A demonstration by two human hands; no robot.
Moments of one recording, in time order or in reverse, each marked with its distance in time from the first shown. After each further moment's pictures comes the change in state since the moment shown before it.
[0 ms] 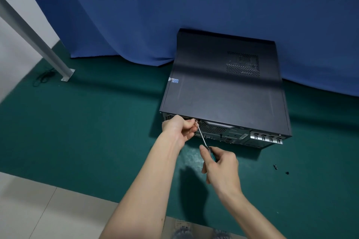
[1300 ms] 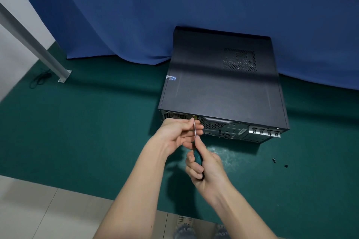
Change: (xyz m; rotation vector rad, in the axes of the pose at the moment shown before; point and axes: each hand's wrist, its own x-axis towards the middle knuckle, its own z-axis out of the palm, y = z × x) left_hand -0.005 -0.012 -0.023 0.084 -0.341 0.131; right_hand -0.008 -0.012 0.026 1.007 -0.264 0.507
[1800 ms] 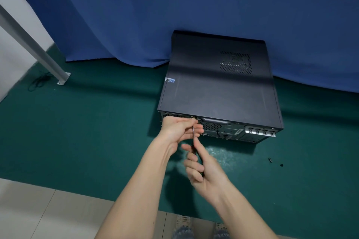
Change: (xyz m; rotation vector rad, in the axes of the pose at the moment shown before) left_hand -0.003 -0.004 0.012 0.089 0.057 0.136; right_hand -0.007 0.002 0.002 0.091 0.013 0.112
